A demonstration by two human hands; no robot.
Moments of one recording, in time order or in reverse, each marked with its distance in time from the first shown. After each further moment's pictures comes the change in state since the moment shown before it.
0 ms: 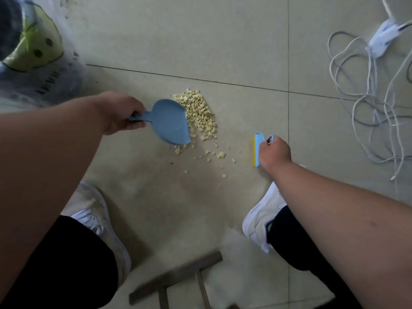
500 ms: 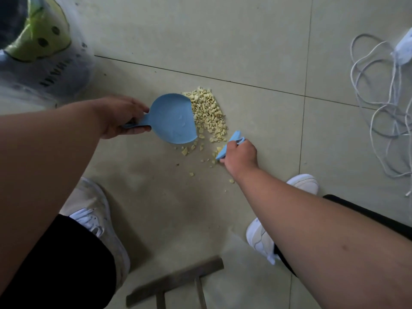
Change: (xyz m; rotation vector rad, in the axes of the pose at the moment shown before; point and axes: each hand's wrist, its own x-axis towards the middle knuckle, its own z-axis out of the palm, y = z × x) left_hand 0.022 -0.025 -0.016 -0.099 -0.112 -0.059; right_hand -0.009 -0.049 0.102 0.315 -0.164 -0.006
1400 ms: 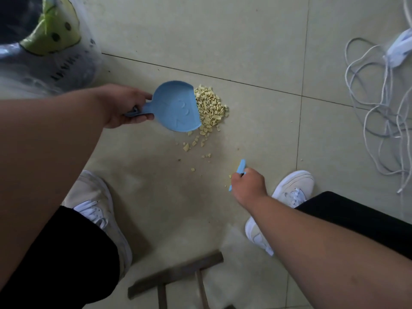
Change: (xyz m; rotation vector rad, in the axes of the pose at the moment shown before) left_hand -0.017 0.013 -0.003 0.036 0.032 0.042; right_hand -0.094 0.017 -0.039 -0.320 -0.062 0.092
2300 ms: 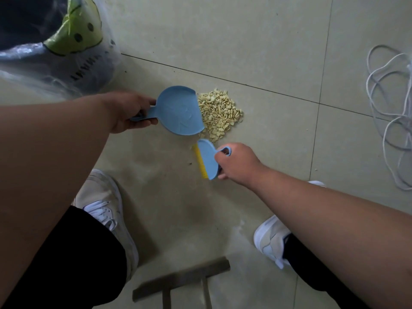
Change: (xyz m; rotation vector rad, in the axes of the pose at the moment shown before) left_hand 0.014 -0.018 -0.023 -0.010 -0.043 -0.037; right_hand 0.014 -0.092 -0.005 0.155 -0.377 -0.269
